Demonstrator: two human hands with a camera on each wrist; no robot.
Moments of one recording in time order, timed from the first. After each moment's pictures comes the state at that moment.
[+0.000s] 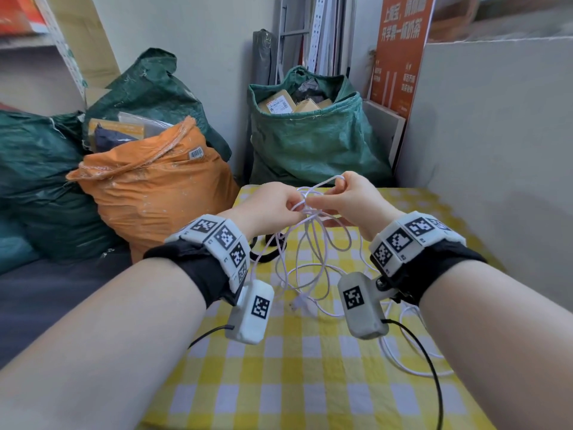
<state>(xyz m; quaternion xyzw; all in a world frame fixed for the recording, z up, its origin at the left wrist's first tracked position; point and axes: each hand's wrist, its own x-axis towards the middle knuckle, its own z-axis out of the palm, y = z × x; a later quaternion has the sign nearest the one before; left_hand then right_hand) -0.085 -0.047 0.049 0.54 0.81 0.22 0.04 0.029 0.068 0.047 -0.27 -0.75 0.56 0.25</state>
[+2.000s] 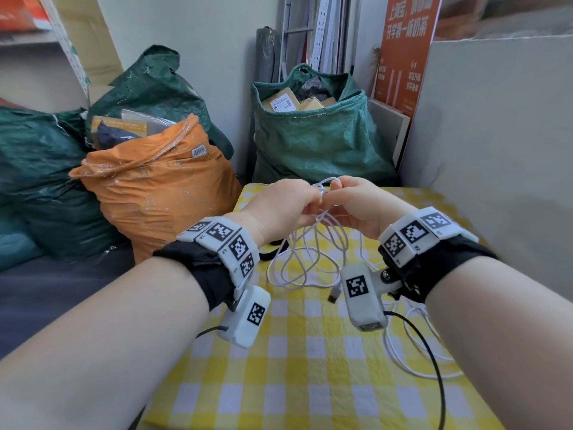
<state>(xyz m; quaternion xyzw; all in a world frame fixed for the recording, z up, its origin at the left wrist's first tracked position) -0.080 -0.046 0.050 0.64 0.75 0.12 -0.10 0.025 0.067 0.053 -0.24 -0.72 0.64 0.15</state>
